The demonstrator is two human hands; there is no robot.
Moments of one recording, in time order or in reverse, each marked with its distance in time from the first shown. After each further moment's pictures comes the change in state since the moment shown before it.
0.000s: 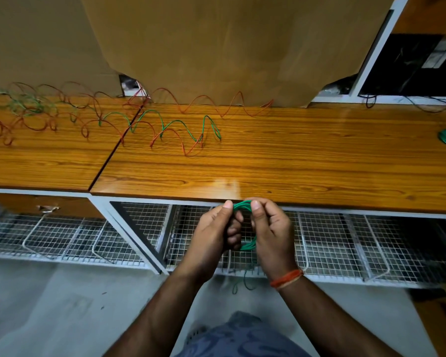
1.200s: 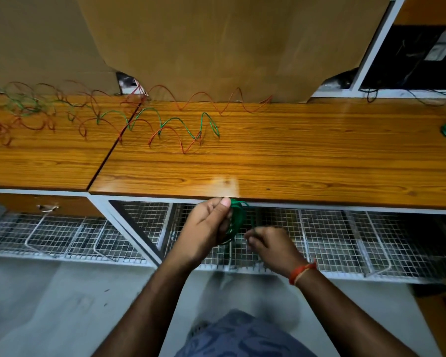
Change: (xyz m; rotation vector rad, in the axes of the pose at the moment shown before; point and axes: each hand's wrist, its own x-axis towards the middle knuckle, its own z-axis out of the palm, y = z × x) left_hand 0.003 0.016 -0.013 0.298 -0.046 0.068; right_hand 0.010 0.056 -0.047 -0.723 -0.603 0.255
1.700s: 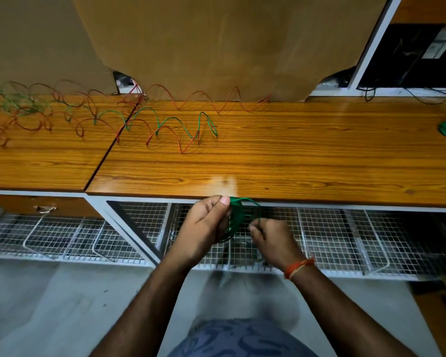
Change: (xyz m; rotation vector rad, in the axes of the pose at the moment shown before) left_hand 0.004 0.003 0.001 -0.019 -0.012 0.016; right_hand 0.005 -0.012 -0.007 -0.108 0.141 0.026
